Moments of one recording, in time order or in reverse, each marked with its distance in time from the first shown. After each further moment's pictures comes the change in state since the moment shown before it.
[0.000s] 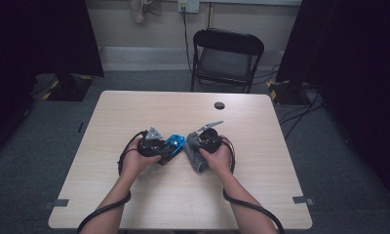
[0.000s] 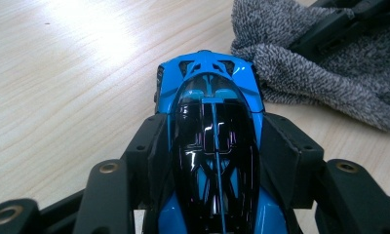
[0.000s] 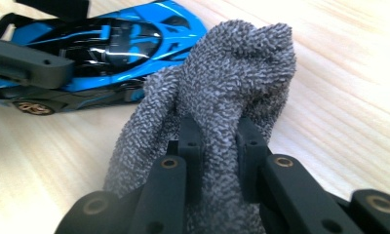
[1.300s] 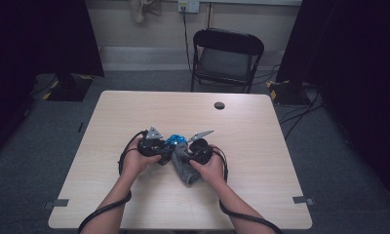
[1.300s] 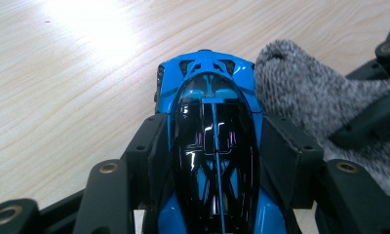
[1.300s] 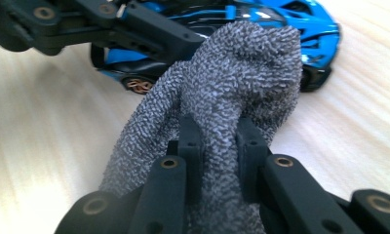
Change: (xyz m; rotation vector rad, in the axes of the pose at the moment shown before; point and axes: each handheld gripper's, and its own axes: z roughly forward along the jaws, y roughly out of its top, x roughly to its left) left arm 0.000 0.002 0.000 0.010 0.009 0.002; right arm 0.044 -0.010 0.002 0.001 0.136 -0.059
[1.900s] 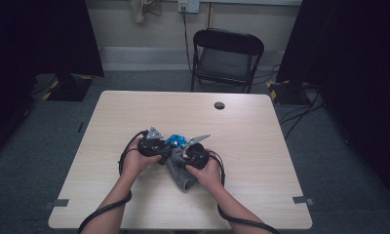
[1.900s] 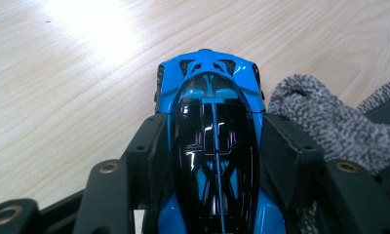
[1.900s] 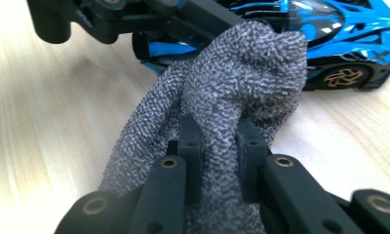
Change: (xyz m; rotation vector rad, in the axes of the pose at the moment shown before) left arm -0.001 0.000 0.000 -0.001 -0.001 -0.009; right arm 0.017 -0.005 0.004 -0.009 0.056 -0.020
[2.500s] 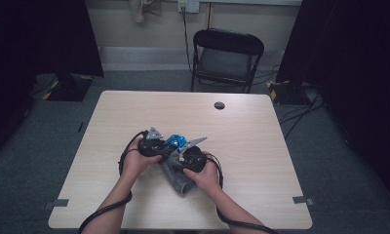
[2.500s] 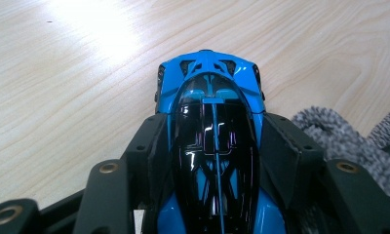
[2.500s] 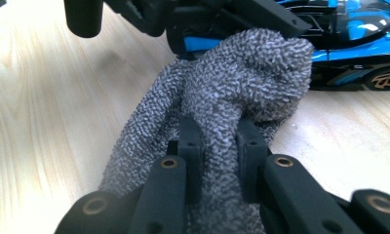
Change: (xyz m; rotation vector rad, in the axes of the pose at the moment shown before) left arm -0.001 0.000 0.000 -0.001 0.009 0.001; right arm 0.012 -0.002 0.003 0.007 0.049 -0.022
